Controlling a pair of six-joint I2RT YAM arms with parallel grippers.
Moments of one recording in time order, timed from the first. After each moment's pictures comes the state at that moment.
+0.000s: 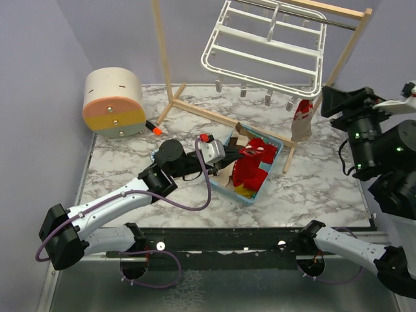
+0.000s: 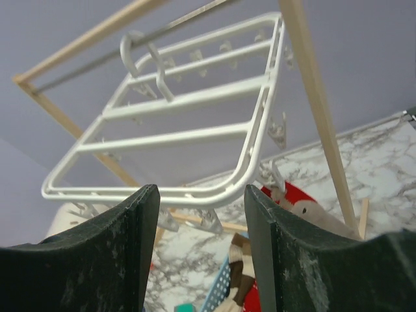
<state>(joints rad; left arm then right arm) -0.91 1.12 0.84 0.44 0.43 0.14 0.69 0.88 1.54 -0.50 0.68 0.37</state>
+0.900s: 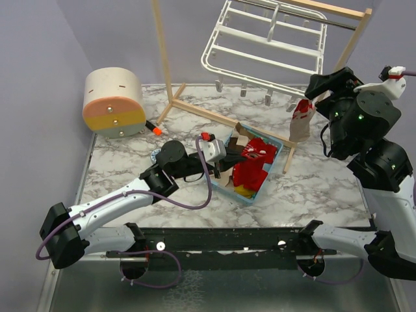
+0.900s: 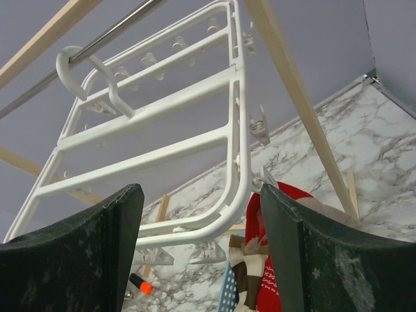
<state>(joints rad) -0.93 1.13 0.84 0.45 0.44 0.06 0.69 1.09 1.74 -0.64 0.89 0.55</state>
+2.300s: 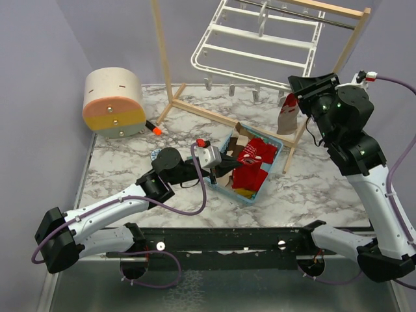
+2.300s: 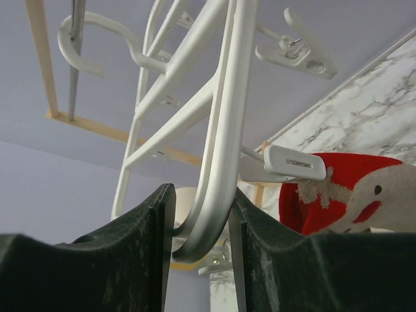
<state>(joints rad) -0.94 1.07 0.76 0.46 0.41 0.05 0.42 1.07 1.48 -0.44 0.35 1.00</state>
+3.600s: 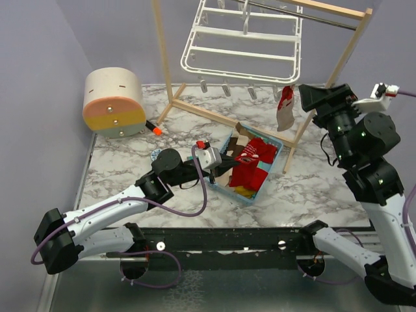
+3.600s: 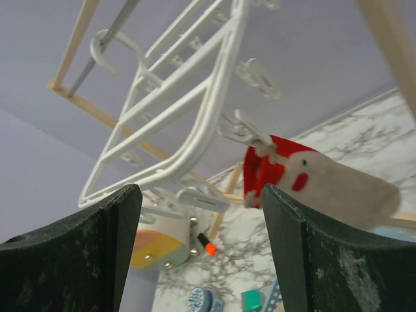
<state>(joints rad) -0.94 1.05 0.74 0.45 0.36 0.09 0.43 0.93 1.42 -0.38 0.32 0.76</state>
